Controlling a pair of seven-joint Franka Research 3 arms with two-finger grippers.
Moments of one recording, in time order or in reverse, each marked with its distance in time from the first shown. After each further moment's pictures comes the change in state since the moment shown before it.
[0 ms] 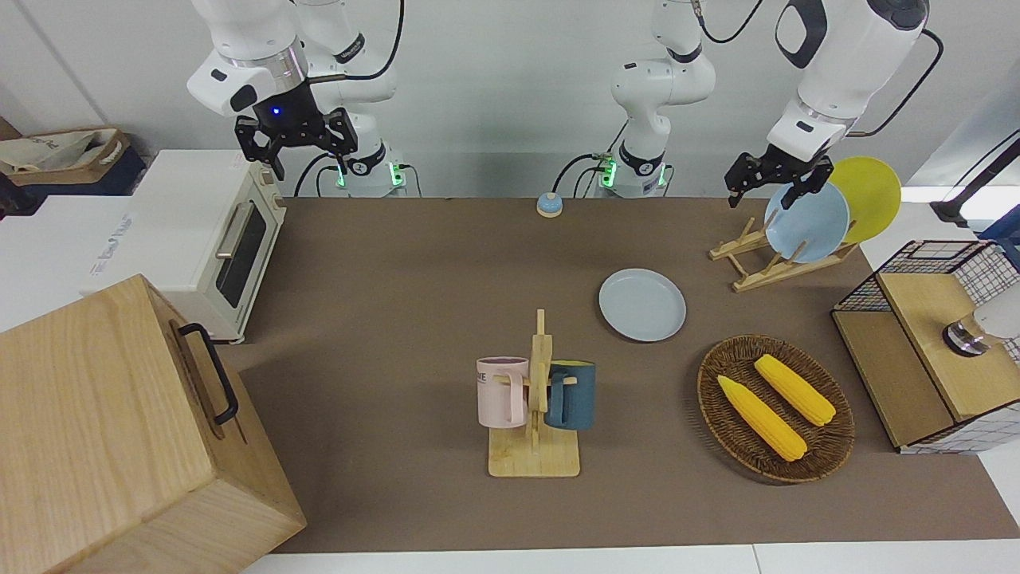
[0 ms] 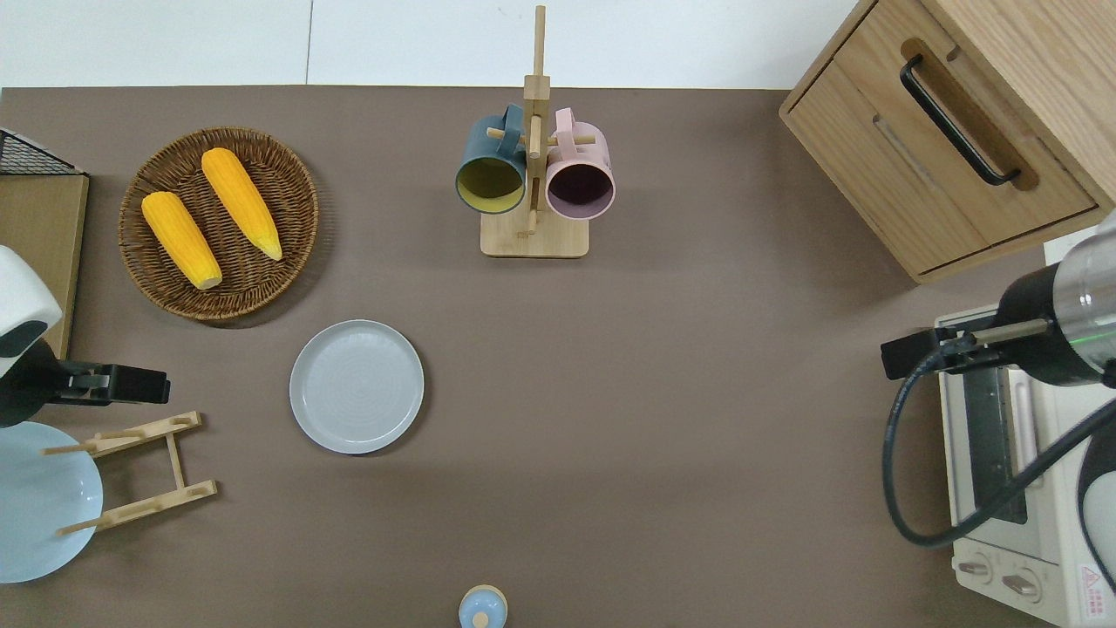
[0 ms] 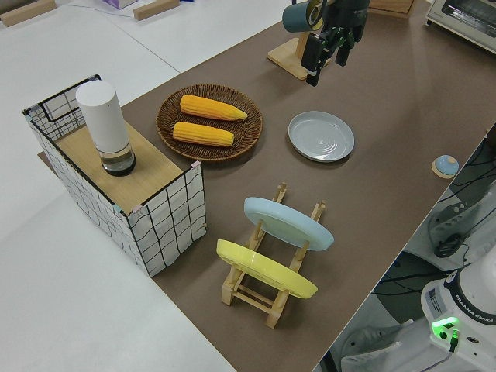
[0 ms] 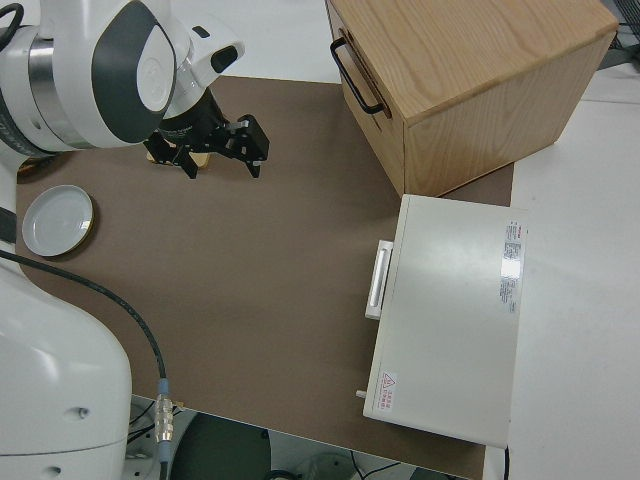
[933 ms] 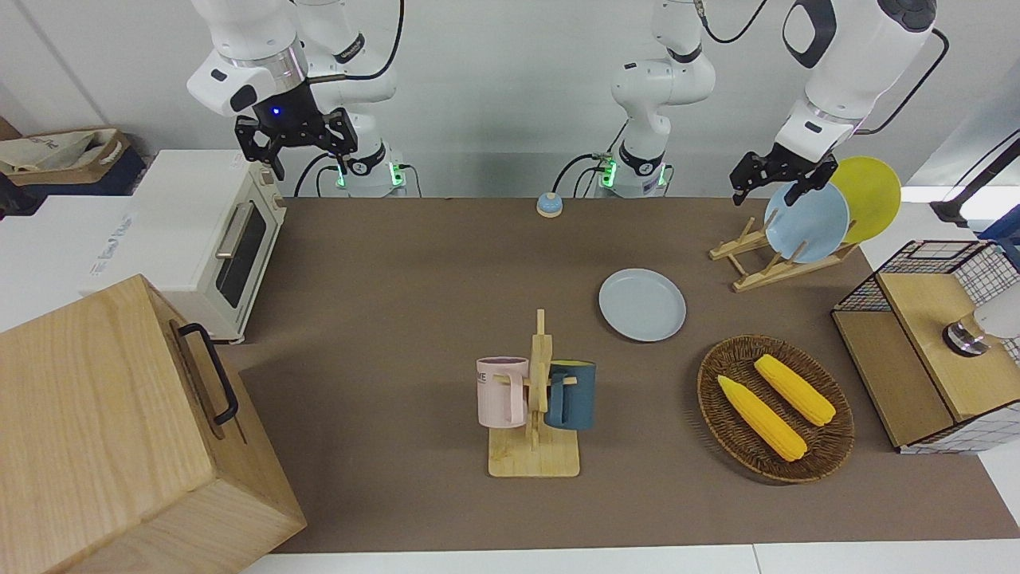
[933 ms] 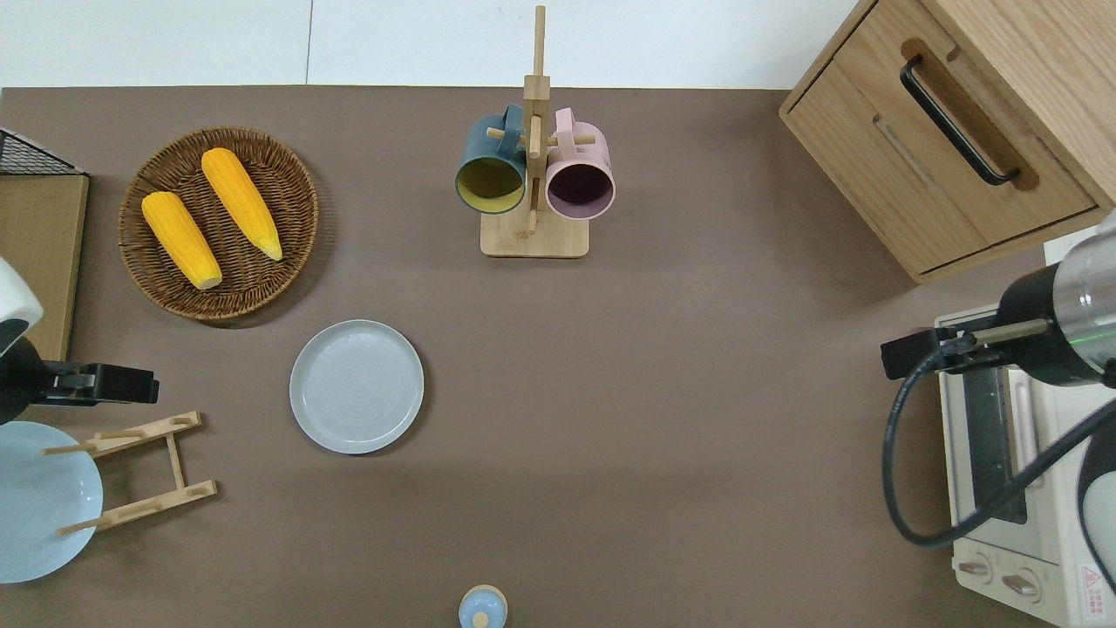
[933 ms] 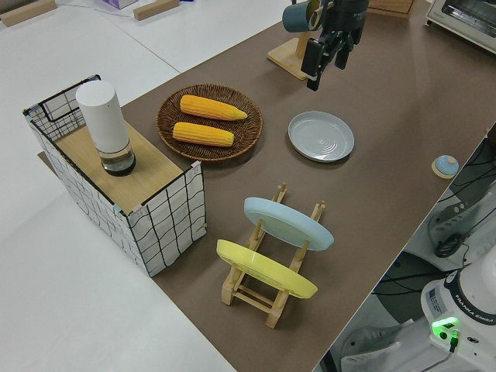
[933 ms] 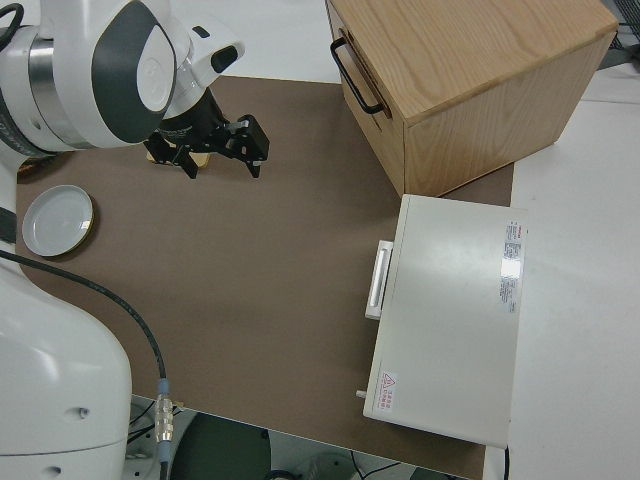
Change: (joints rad) left arm 0.001 0.003 0.020 0.006 -0.001 -0.032 -0.028; right arm 0.000 0.000 0.000 0.000 0.000 0.000 0.000
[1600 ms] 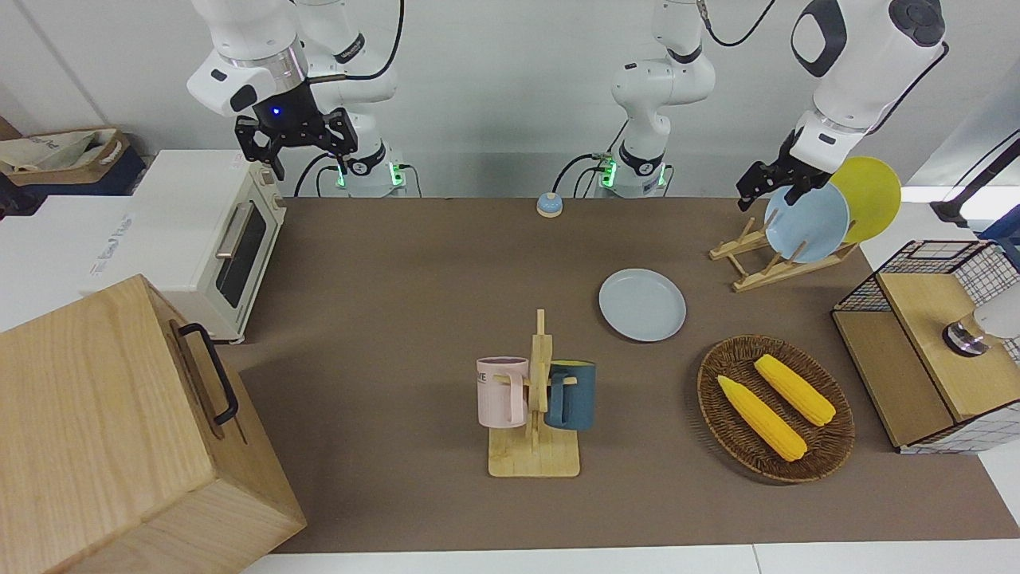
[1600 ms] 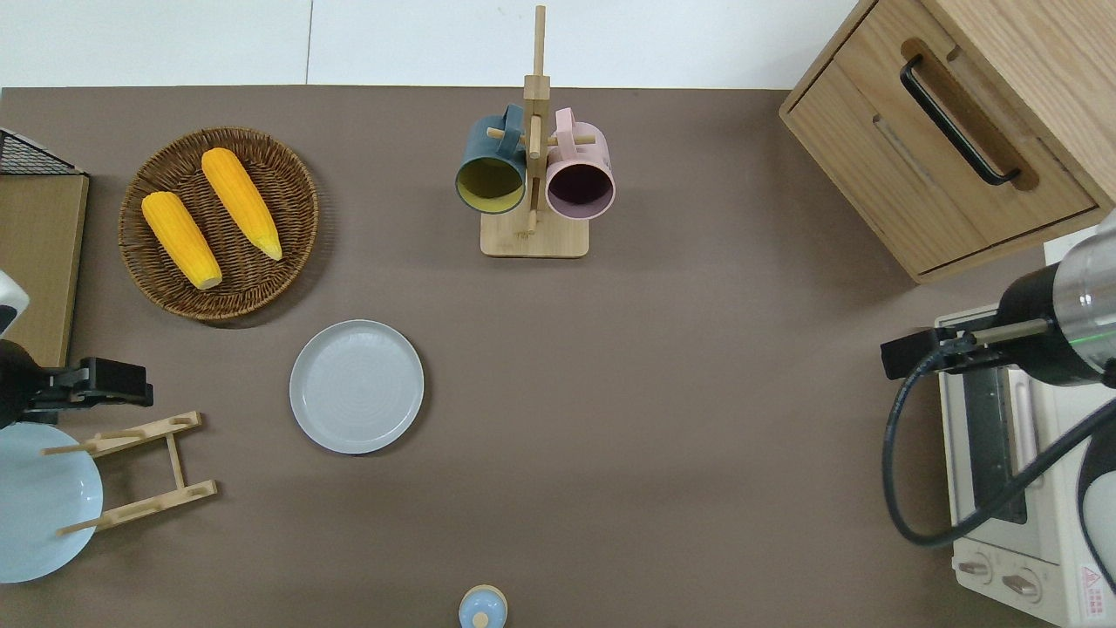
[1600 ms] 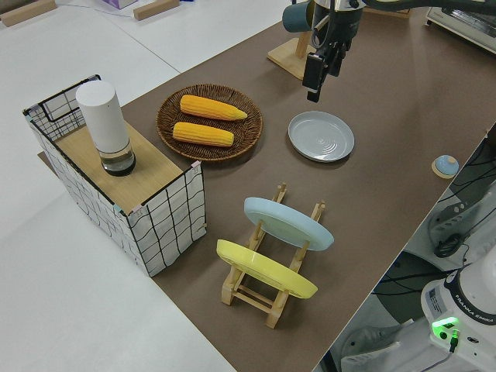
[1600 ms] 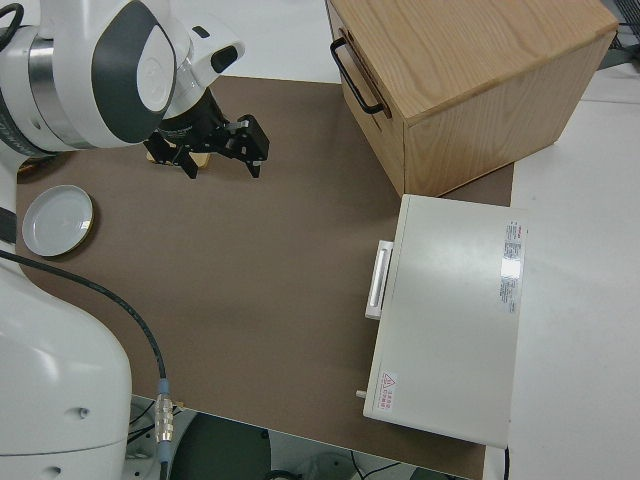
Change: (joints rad) left arm 0.016 0.013 0.014 -0.013 -0.011 -0.007 -0.135; right arm 0.000 0.000 0.000 0.000 0.000 0.000 0.000
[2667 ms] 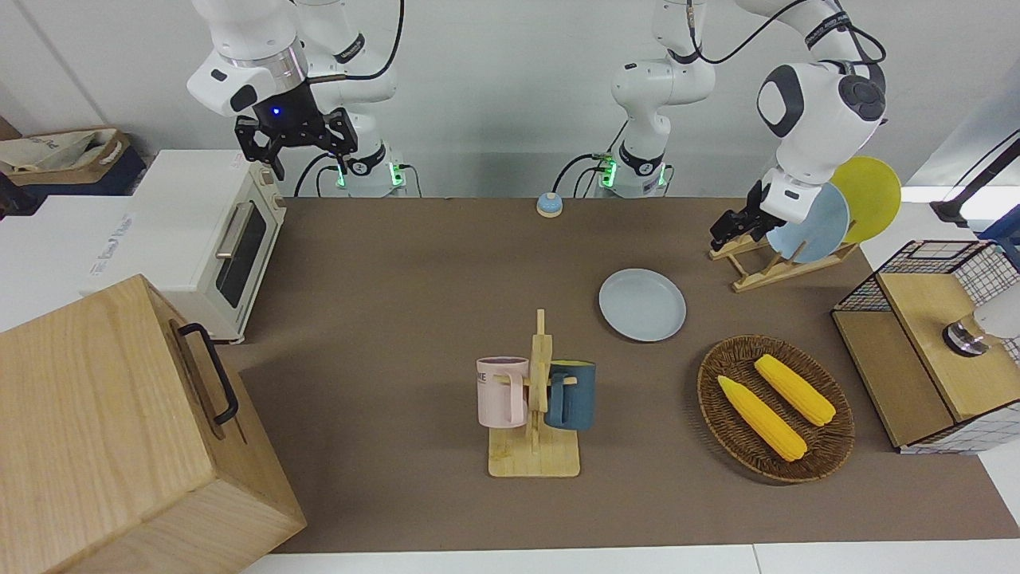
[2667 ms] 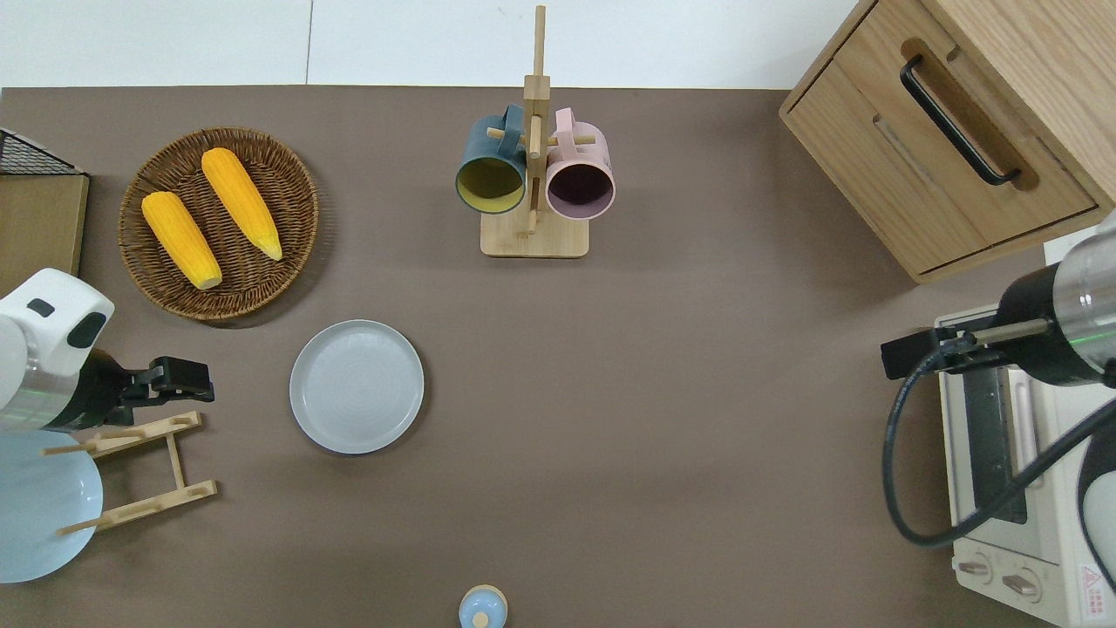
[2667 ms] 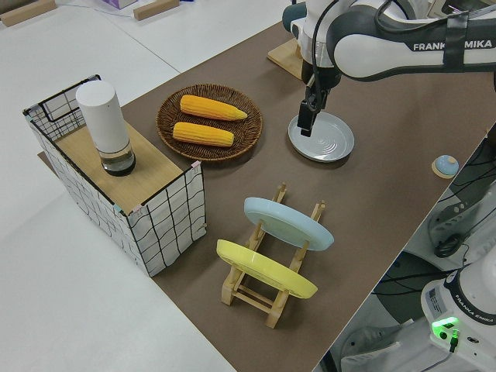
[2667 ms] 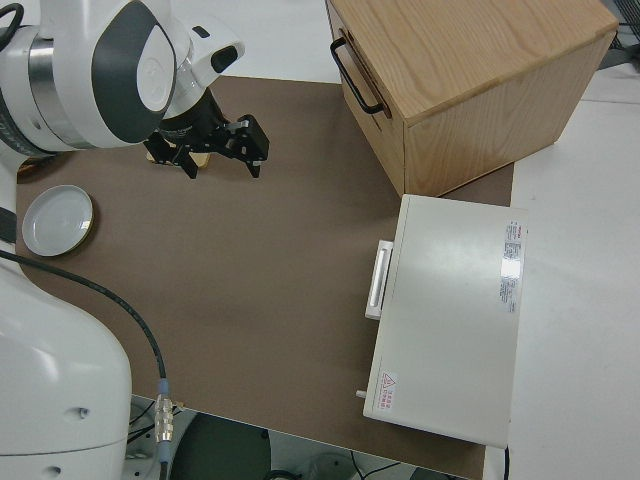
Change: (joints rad) left arm -0.001 0.018 -0.009 -0.257 -0.050 0.292 -0.105; right arm 0.000 0.000 0.000 0.000 0.000 0.000 0.000
